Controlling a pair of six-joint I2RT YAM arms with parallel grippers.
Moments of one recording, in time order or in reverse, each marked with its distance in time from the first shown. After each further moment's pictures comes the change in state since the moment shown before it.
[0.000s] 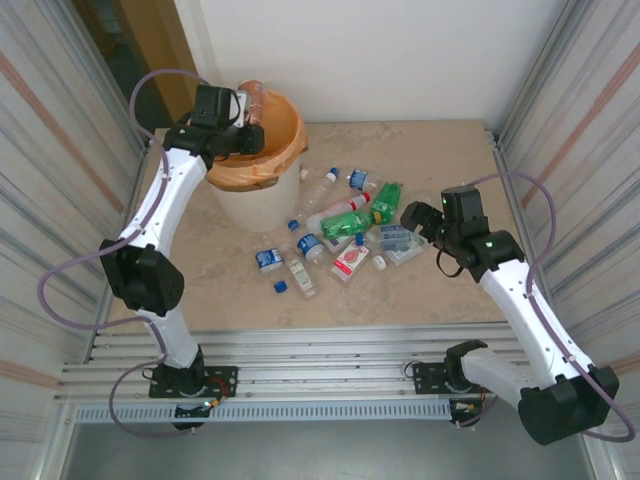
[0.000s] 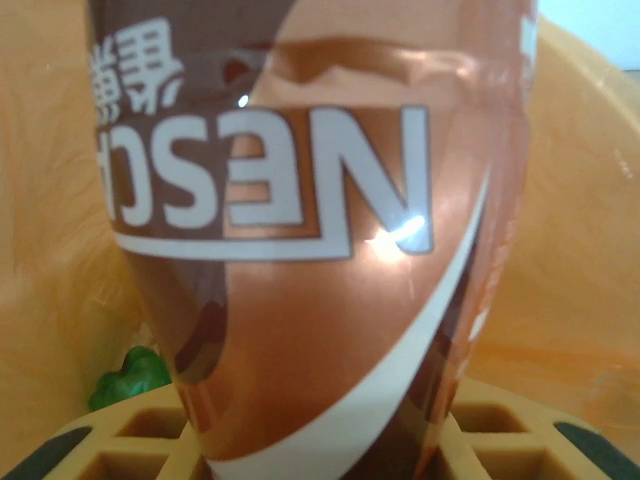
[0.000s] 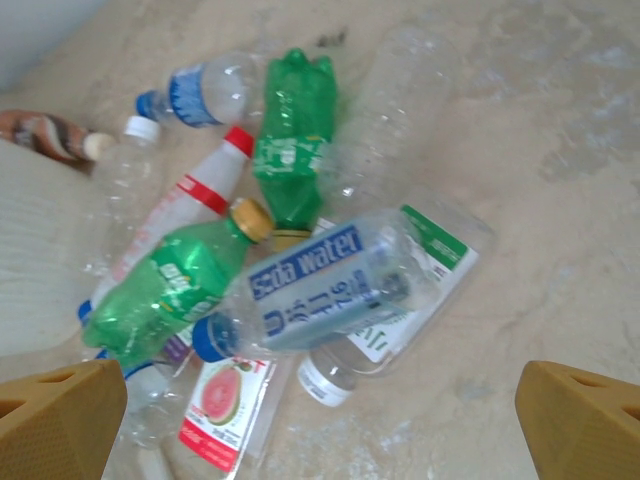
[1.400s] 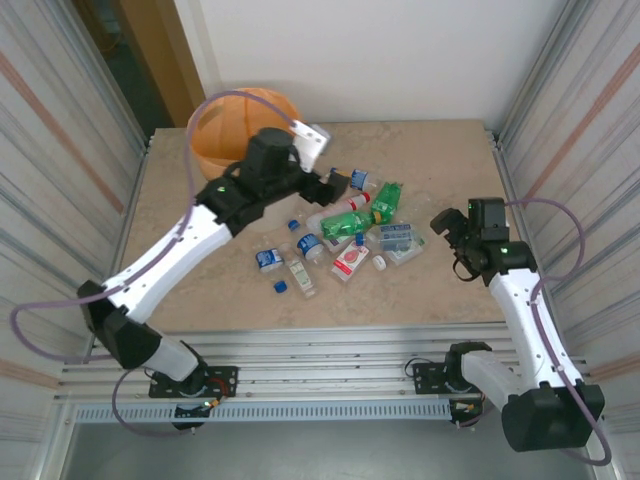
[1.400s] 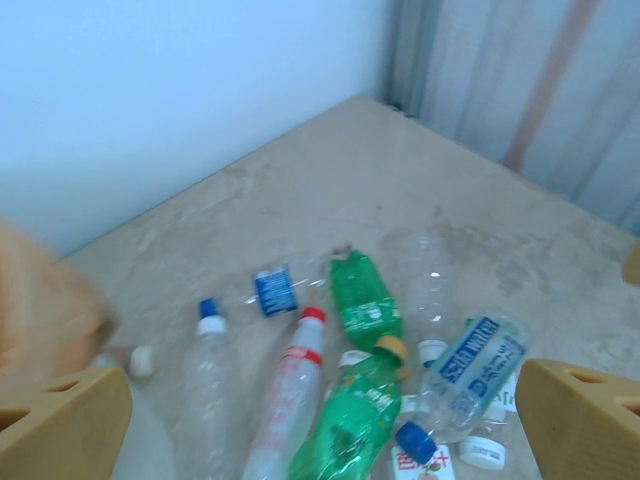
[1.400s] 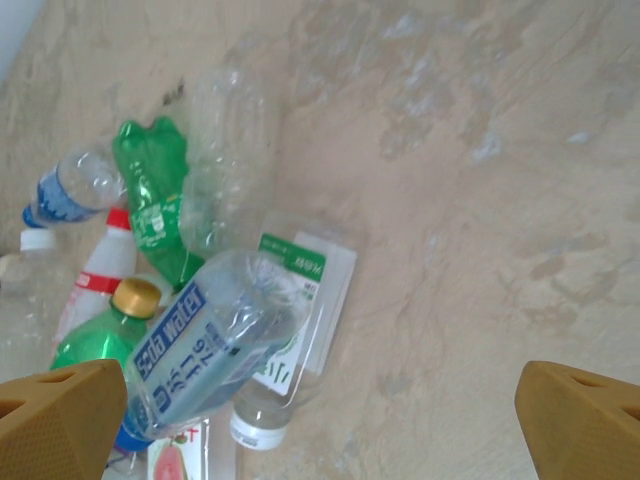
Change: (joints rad) left arm -0.491 -0.284 -0.320 0.325 -0.080 0.211; right arm -0.245 -0.051 -0.078 -0.050 -0.023 0.143
